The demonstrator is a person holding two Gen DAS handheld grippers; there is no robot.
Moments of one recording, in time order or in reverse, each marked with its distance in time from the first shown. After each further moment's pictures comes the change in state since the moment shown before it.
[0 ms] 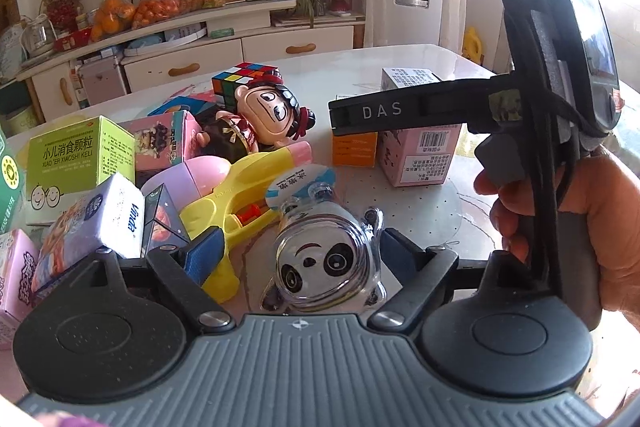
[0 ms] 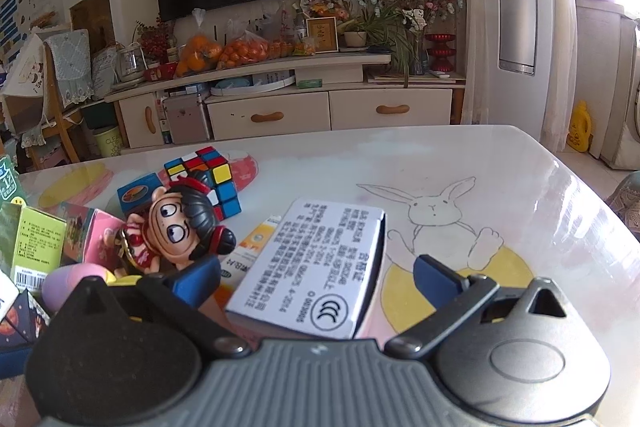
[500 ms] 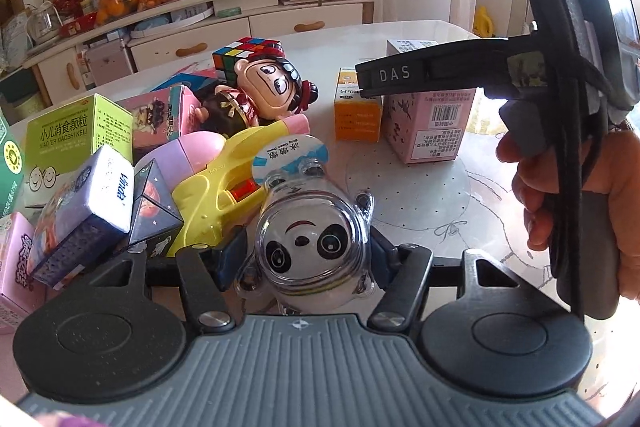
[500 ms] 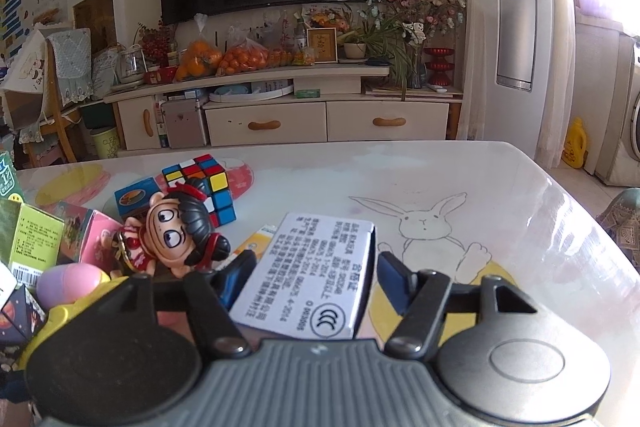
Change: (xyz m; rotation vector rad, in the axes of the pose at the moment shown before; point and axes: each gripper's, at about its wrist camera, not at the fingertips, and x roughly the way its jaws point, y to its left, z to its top) left arm 0.011 -0.004 -0.007 -0.018 0.077 0.031; right arm -0.005 0.000 0.003 -0.036 -0.026 -0.015
